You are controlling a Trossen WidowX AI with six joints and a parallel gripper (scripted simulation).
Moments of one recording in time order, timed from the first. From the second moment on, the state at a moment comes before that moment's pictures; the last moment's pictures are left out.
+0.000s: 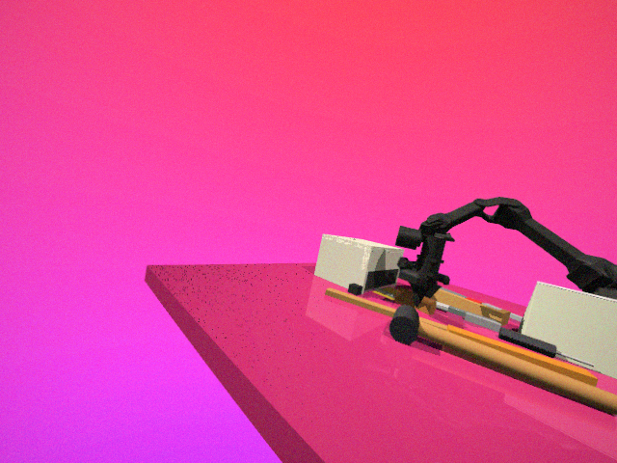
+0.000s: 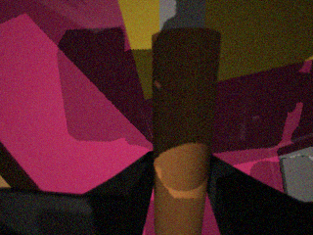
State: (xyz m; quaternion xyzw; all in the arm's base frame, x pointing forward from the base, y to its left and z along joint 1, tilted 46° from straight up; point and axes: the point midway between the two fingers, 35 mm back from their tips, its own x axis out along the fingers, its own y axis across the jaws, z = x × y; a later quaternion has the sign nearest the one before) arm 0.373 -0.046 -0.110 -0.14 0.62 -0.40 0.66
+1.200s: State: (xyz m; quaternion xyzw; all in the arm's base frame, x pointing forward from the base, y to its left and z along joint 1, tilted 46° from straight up) arm 0.334 -0.032 -0.120 -0.14 0.62 -0.40 0.66
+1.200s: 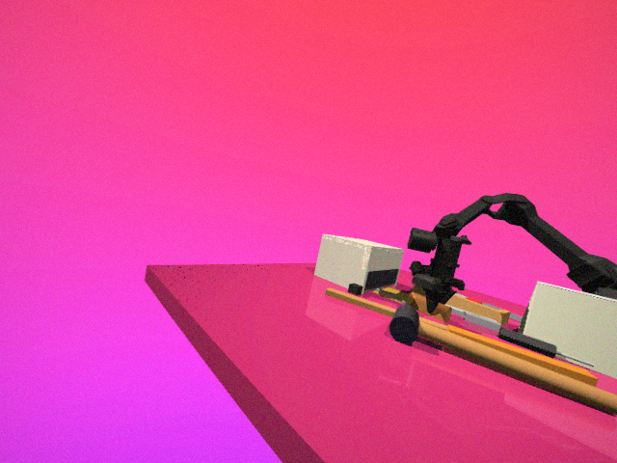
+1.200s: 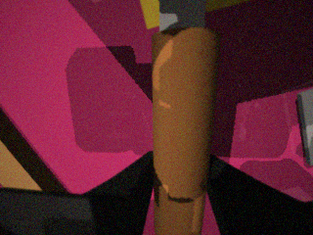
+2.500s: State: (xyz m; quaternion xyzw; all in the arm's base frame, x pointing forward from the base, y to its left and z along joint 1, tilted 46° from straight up) arm 0.283 -0.011 -0.134 -0.14 0.62 -0.40 0.66
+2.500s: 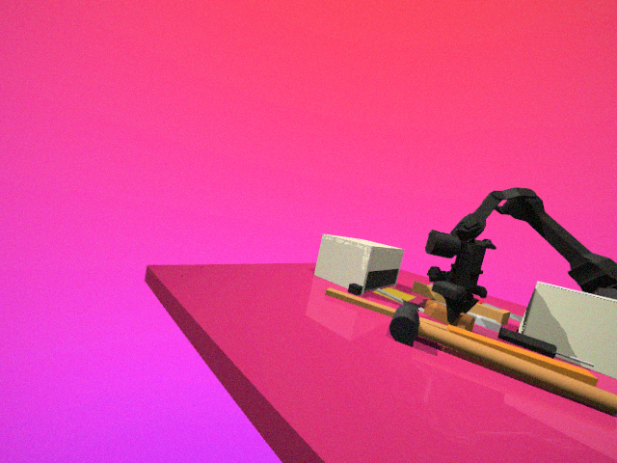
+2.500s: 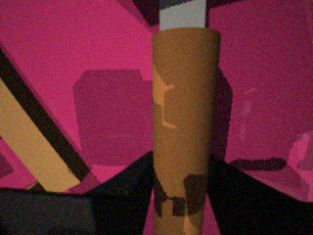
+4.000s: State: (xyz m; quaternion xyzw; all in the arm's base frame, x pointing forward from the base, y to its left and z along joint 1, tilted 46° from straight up) arm 0.238 -0.002 -0.135 -0.16 0.63 -0.38 0.65
